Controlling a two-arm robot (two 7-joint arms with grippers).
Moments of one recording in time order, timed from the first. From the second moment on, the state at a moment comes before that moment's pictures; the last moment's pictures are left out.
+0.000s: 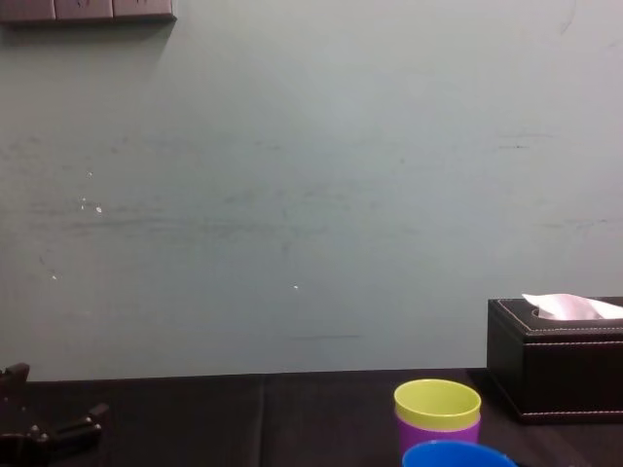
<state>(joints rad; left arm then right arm) -0.20 0.60 0.45 -1.41 -0.25 -0.12 0.03 0.12 0.46 -0.42 -1.45 0.37 -0.13 0.56</state>
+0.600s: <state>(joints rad) -0.20 0.60 0.45 -1.41 -0.25 -0.12 0.03 0.20 0.53 -0.40 -1.60 0.44 0.01 0.57</state>
